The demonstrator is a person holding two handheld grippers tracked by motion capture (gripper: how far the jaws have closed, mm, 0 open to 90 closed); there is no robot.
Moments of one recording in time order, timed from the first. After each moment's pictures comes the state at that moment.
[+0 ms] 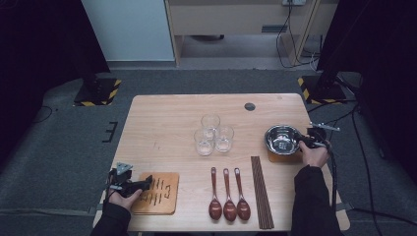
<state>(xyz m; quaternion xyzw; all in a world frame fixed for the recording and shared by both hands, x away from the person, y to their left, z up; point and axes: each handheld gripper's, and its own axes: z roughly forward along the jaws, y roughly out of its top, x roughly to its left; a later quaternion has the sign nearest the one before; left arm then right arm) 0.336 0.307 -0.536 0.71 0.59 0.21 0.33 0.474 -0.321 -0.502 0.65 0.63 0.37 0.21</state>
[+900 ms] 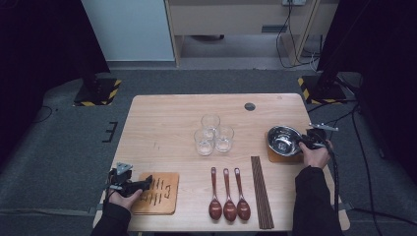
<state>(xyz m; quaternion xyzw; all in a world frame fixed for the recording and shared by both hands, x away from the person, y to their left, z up) 0.336 0.307 -0.536 0.71 0.59 0.21 0.33 0.472 -0.324 -0.503 0.63 0.65 0.34 0.24</state>
